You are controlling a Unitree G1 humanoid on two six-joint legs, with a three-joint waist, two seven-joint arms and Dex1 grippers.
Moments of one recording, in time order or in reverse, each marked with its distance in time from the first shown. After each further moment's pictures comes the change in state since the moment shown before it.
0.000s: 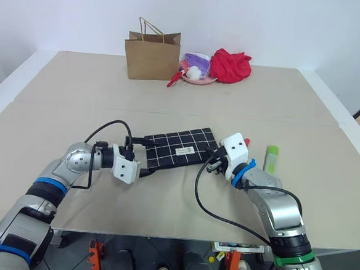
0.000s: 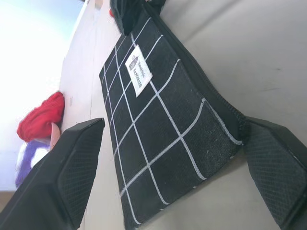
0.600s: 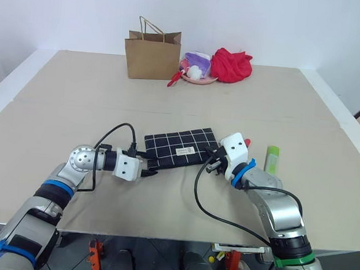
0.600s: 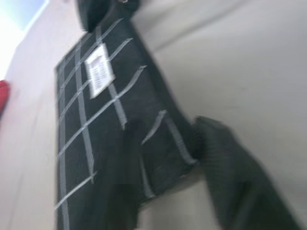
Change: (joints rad) left arm 0.003 -0.036 -0.033 -0.006 -0.148 0.107 -0.226; right arm 0.008 0.000 0.002 -0.018 -0.007 -0.006 0.008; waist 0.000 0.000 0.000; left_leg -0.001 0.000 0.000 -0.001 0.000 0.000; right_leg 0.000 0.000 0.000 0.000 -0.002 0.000
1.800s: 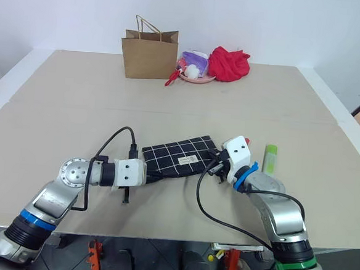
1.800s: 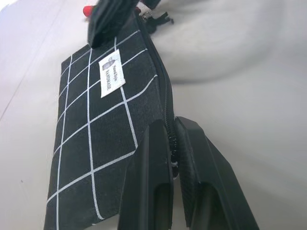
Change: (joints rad) left arm 0.335 0.113 0.080 -0.837 -0.152 0.781 0.059; right arm 0.058 0.005 -0.020 0.018 -0.013 -0.058 0.021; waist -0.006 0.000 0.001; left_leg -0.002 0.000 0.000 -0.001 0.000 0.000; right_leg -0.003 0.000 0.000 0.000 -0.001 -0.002
